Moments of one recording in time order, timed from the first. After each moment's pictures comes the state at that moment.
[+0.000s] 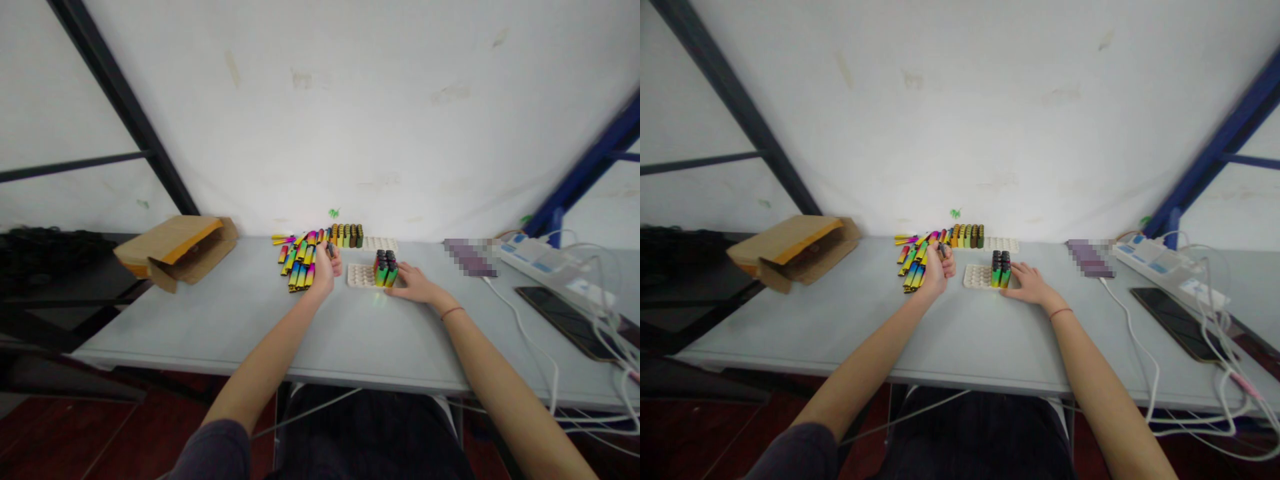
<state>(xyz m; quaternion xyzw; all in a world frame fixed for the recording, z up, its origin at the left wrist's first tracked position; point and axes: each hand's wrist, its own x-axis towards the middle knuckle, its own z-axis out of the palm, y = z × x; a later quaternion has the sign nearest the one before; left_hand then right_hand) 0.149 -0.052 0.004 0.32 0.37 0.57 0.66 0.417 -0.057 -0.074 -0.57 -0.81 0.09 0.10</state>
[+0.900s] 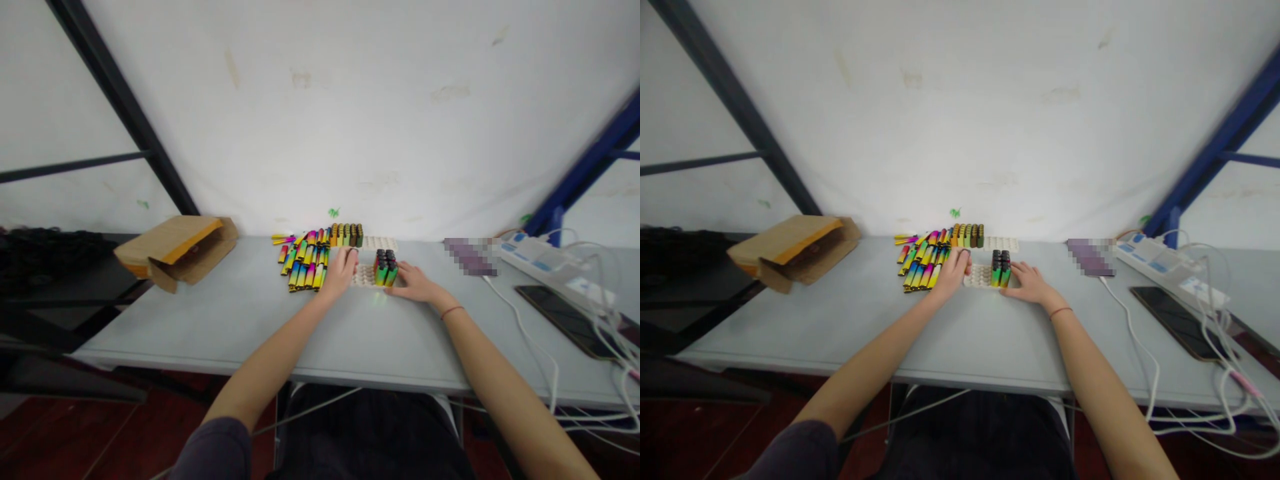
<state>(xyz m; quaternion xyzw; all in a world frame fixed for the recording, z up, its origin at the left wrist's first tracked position) 0.161 -0.052 -0.033 0.62 0.37 0.55 0.42 0.418 -0.057 -0.075 -0.58 -0.81 0.09 0.11</state>
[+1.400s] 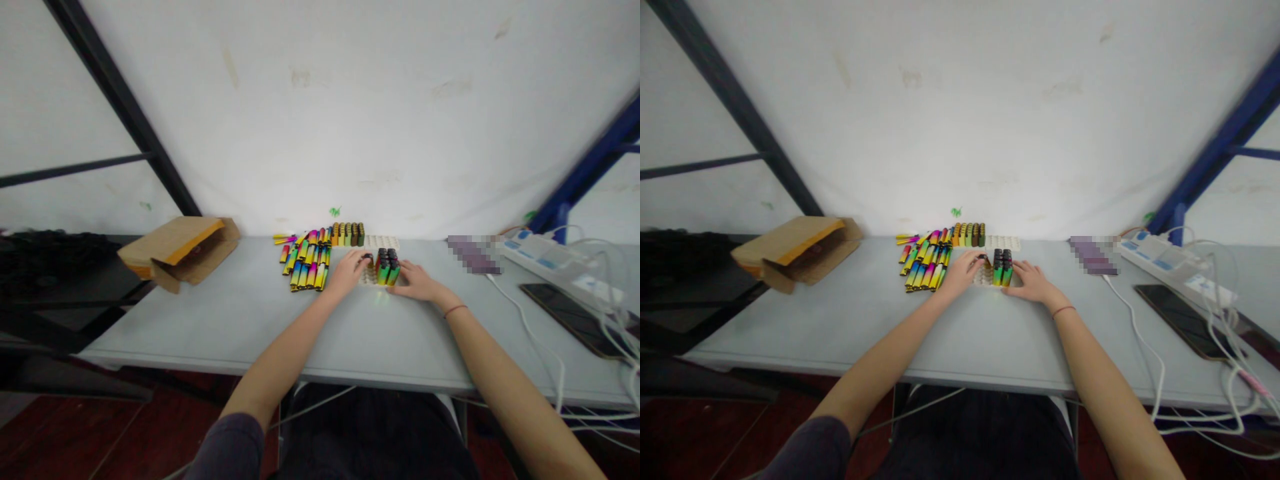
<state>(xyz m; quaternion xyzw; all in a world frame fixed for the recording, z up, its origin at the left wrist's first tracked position) 0.168 -0.031 -0.051 0.78 0.36 0.44 0.27 0.417 -0.058 -0.074 -0.59 -0.80 0.09 0.09</state>
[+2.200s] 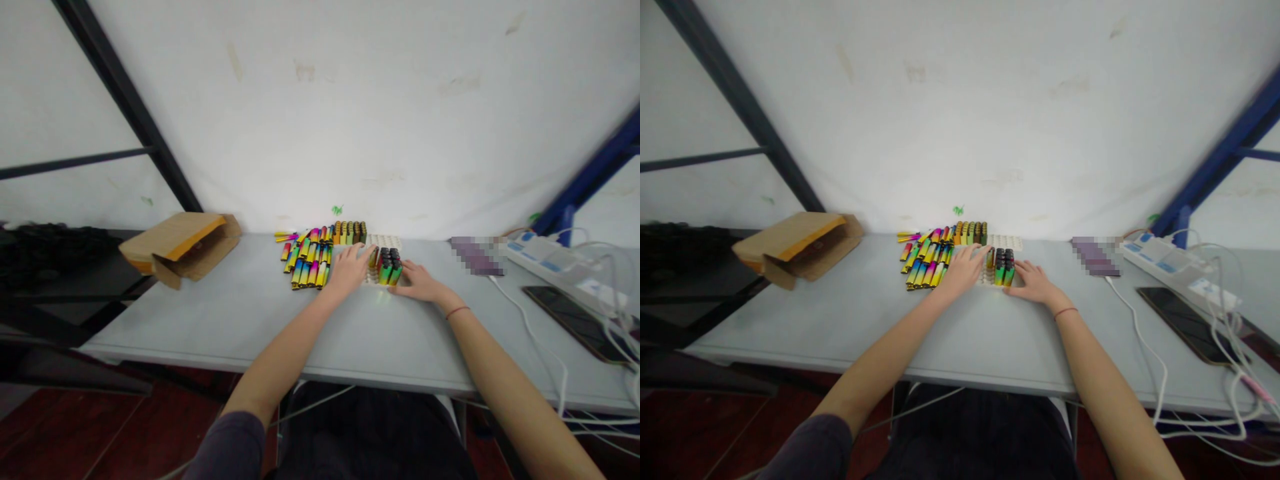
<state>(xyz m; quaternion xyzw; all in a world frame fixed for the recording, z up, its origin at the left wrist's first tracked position) 0.168 -0.043 -0.042 0.85 0.44 0.29 0.02 0.419 -0.058 -0.076 -0.60 -0.79 0.10 0.10</state>
